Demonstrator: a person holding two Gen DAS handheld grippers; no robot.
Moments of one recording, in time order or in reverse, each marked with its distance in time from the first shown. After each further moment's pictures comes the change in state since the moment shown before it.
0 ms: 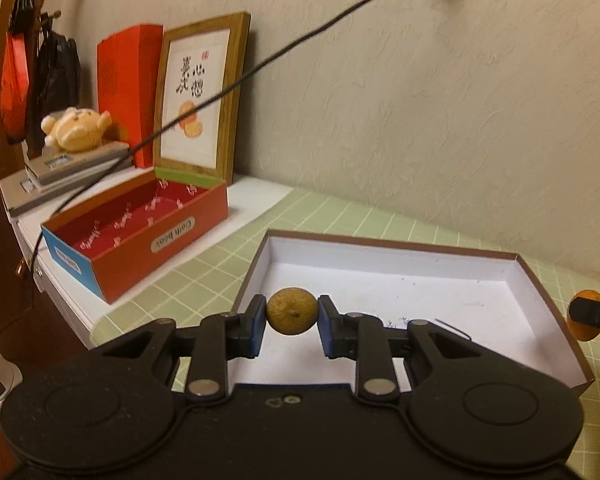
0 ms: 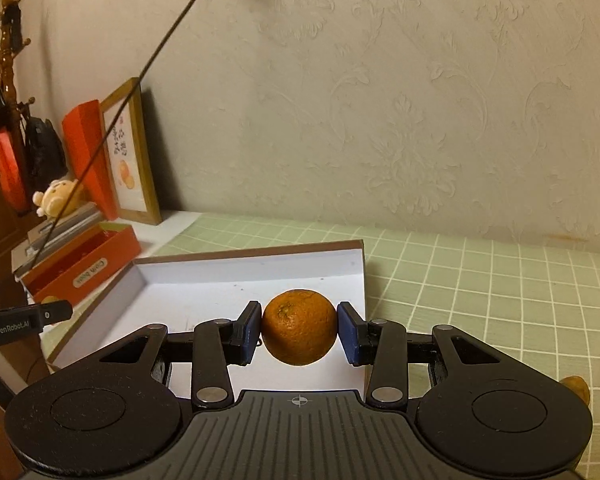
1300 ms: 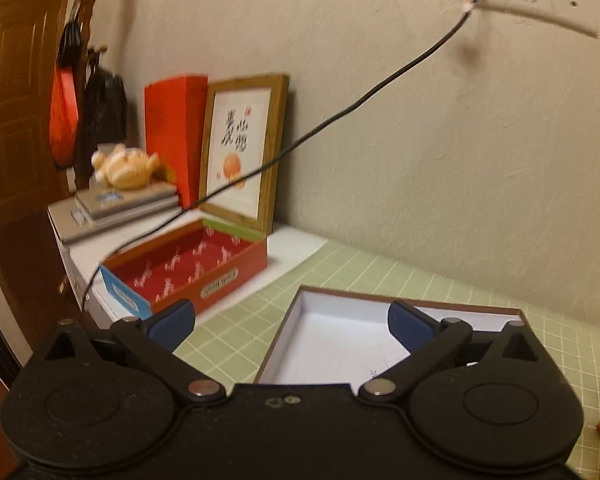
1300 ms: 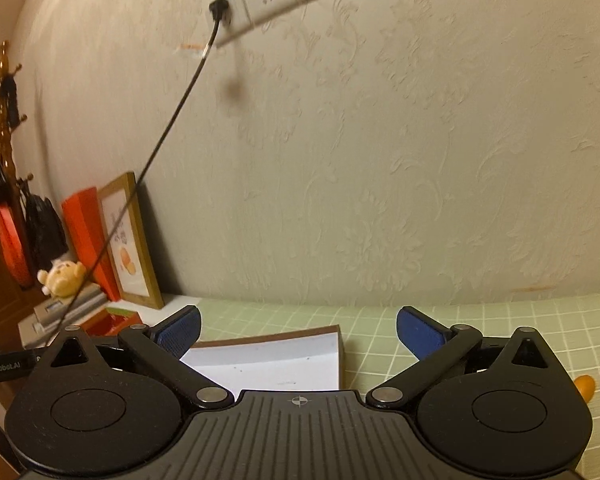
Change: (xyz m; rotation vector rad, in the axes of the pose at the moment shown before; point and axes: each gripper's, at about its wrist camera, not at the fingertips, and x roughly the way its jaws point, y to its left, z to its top) left arm -0.067 -0.015 0.036 -0.033 -0.122 0.132; right arm -0.072 -0.020 0.032 0.081 -0.220 0.007
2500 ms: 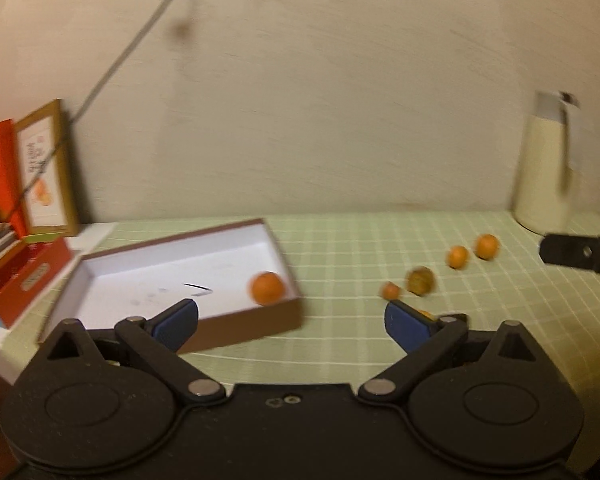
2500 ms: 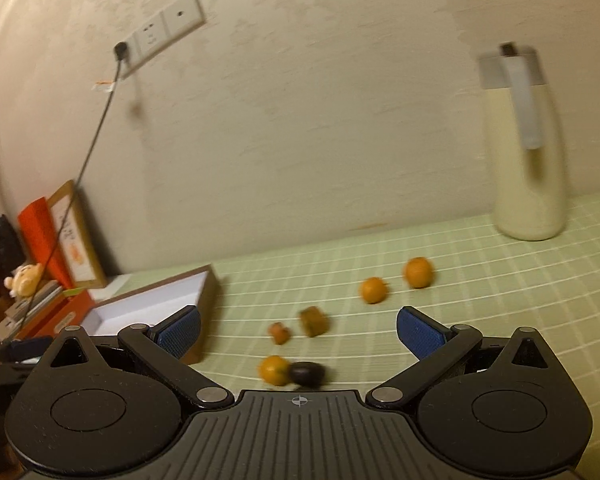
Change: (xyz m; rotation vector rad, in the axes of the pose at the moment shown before) left arm -0.104 -0.153 -0.103 0.327 0.042 -0.458; right arm -0.188 -0.111 -0.044 0.116 0.048 -0.191
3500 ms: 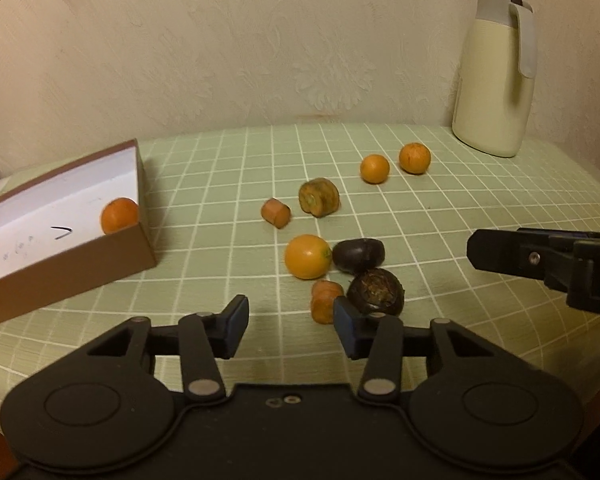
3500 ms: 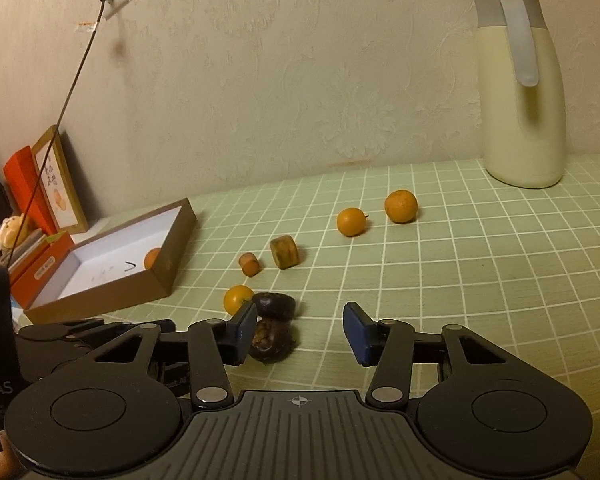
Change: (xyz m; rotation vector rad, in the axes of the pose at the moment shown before) left arm 0.073 -0.071 -0.032 0.061 0.202 -0.186; right arm 0.019 -0.016 -0.029 -0.029 0.172 -0.026
